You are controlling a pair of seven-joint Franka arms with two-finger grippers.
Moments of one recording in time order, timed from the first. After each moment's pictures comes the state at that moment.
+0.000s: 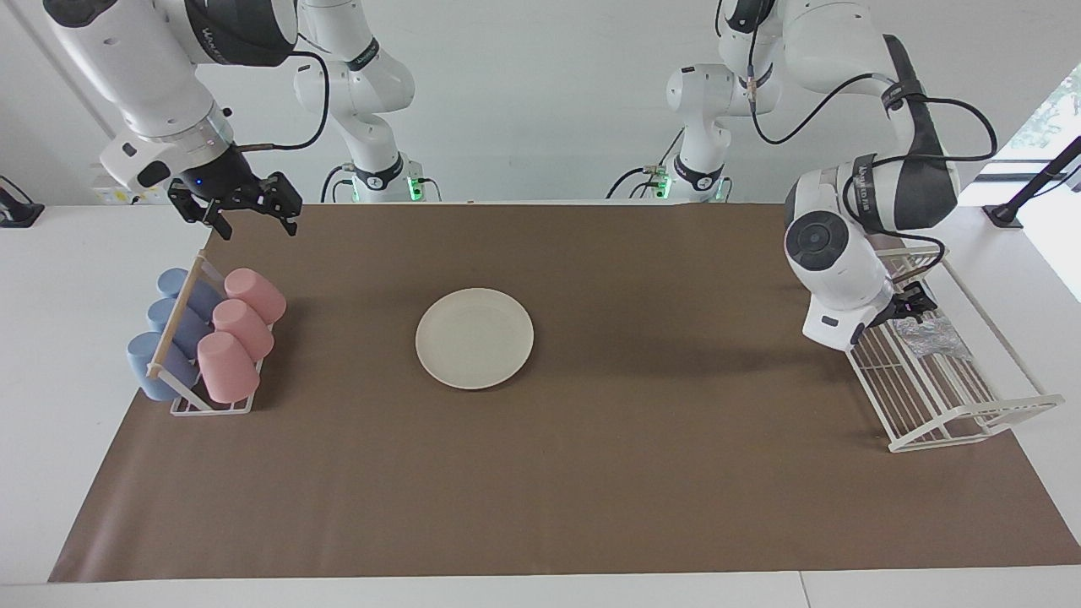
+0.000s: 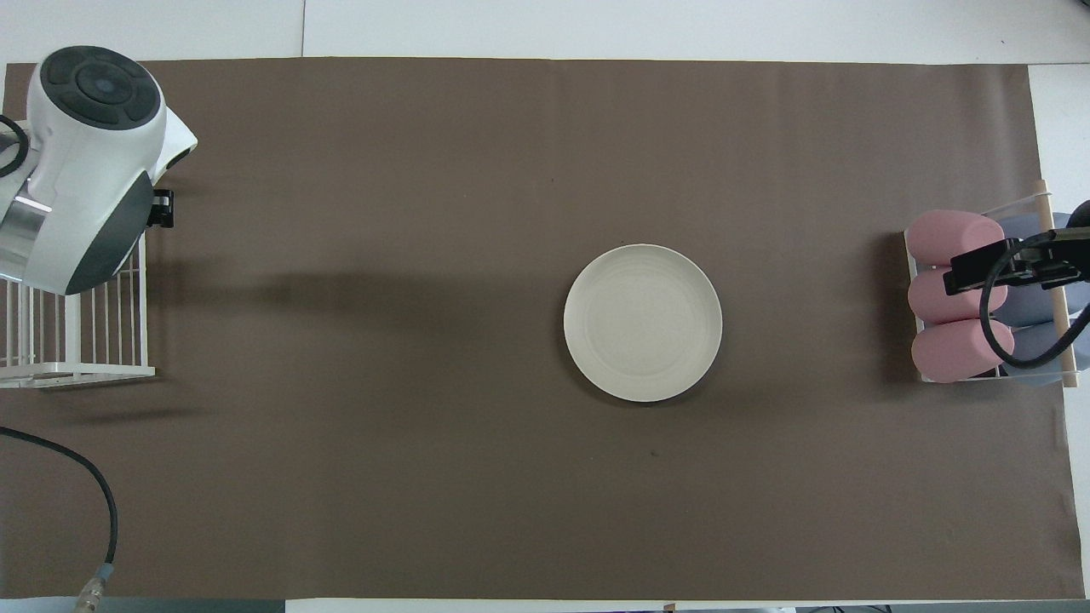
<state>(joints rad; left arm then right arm) -0.10 0.28 -0.07 -1.62 0.64 1.73 -0.34 0.05 -0.03 -0.10 -1.65 0.01 1.54 -0.08</state>
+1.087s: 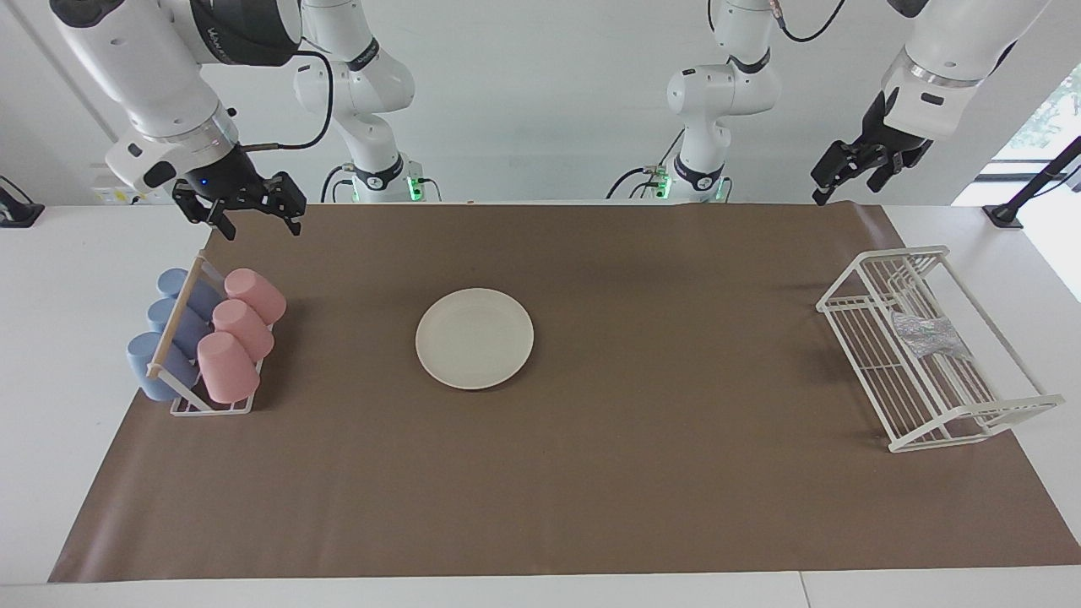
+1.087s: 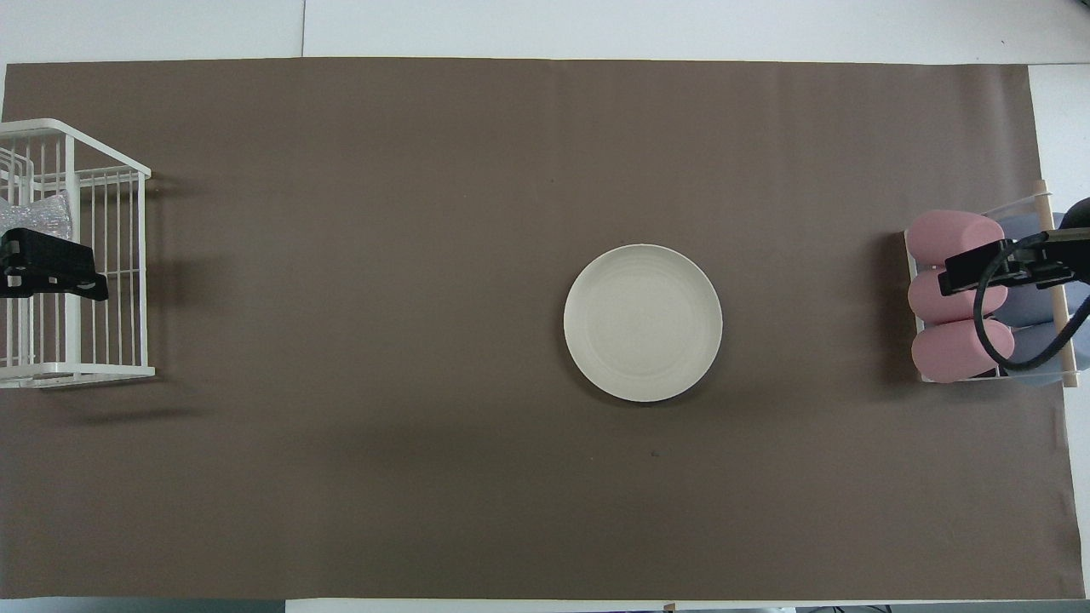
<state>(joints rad) -0.01 -0.08 -0.07 -1.57 -0.03 1.42 -0.22 0.06 -0.03 -0.09 -1.65 0.01 1.54 -0.08</state>
